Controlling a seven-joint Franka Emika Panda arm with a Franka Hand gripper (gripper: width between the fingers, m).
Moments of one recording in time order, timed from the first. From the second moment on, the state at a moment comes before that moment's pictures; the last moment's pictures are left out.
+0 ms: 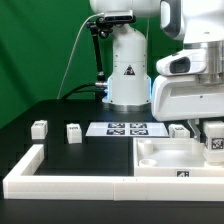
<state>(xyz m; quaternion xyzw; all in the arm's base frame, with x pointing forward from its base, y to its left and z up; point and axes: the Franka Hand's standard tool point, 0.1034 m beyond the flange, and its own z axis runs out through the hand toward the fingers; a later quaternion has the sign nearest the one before) 0.586 0.116 0.065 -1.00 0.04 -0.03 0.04</state>
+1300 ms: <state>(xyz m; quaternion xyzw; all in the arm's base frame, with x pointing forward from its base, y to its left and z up) 0.592 0.124 0.067 -0.94 0.33 -0.01 0.07</state>
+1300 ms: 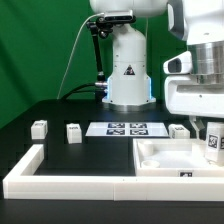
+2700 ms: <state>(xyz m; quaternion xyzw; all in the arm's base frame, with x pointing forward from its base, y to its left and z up) 0.599 0.122 0.073 -0.98 -0.17 -0.06 0.01</state>
